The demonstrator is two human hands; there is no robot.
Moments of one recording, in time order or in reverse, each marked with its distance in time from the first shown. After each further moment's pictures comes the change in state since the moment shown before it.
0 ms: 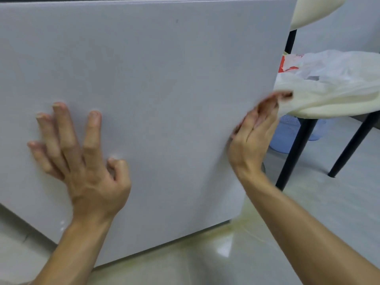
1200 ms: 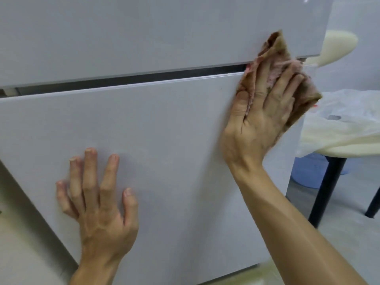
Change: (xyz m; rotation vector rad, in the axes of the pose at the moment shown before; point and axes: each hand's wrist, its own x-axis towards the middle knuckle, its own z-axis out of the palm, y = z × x) left_hand 0.006 -0.049 -0.022 0.146 0.119 0.050; right_hand 0.029 -0.137 0.056 -0.155 0.211 -0.396
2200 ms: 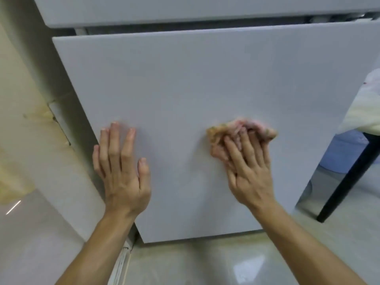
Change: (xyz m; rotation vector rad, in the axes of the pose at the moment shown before) left_hand -0.042 -0.048 -0.033 -0.057 -0.104 -0.103; right_hand -0.162 0.047 -0.045 0.013 -0.473 -0.562
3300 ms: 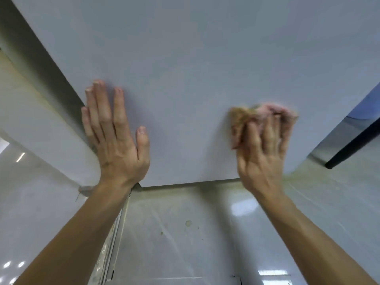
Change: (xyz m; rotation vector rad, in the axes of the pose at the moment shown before) left_hand -0.078 -0.016 0.020 -0.036 -0.167 -0.052; right_hand -0.139 -0.009 0.019 0.000 -0.140 0.199
